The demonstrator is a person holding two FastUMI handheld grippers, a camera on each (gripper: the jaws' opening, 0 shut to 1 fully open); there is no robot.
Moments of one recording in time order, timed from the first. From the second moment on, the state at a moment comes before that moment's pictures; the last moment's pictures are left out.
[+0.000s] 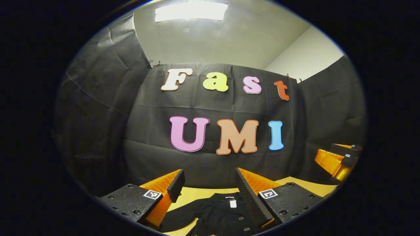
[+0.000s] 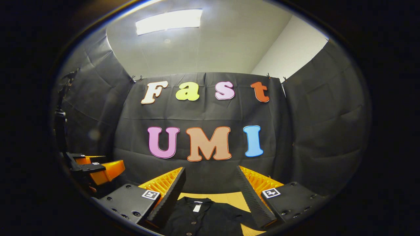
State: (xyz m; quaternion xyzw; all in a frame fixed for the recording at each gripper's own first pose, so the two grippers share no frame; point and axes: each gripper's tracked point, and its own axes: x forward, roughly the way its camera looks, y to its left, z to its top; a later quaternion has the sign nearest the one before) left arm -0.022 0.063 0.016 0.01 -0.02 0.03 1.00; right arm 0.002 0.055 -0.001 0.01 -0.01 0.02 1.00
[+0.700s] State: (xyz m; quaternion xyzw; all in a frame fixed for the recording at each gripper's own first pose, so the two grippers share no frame) left arm -0.019 0.057 0.023 0.01 -0.02 0.03 1.00; right arm 0.004 0.048 0.002 0.01 0.00 0.02 1.00
